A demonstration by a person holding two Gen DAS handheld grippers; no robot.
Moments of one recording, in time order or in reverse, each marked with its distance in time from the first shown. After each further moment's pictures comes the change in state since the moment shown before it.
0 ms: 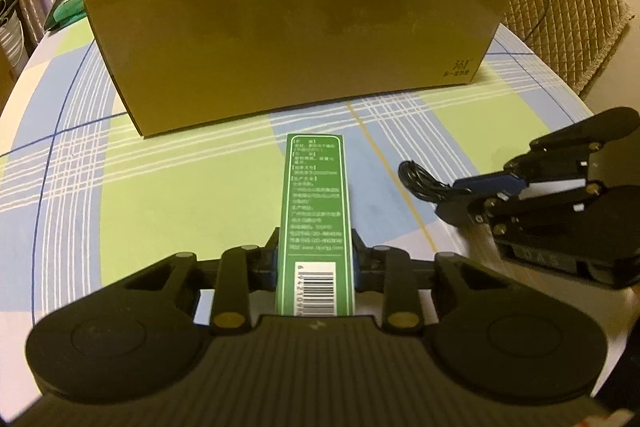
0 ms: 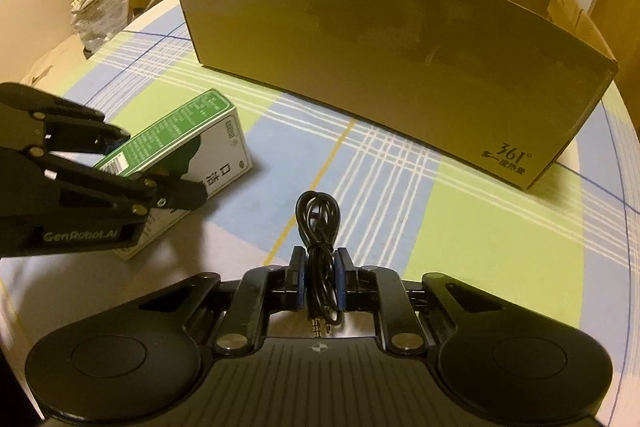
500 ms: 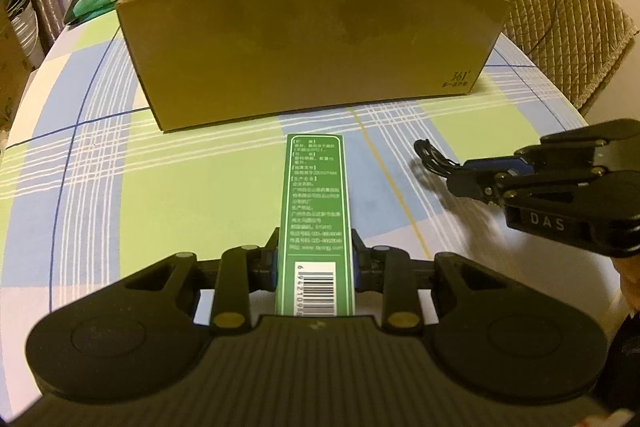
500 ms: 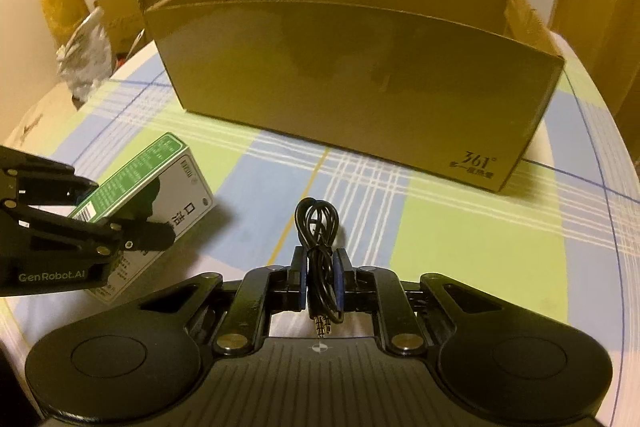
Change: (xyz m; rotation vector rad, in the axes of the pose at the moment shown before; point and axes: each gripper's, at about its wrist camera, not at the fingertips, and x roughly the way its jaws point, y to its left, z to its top) left arm -0.027 0.000 -0.001 -0.048 -0.005 0.024; right arm -0.022 -0.011 -0.002 0.109 -0.100 -0.006
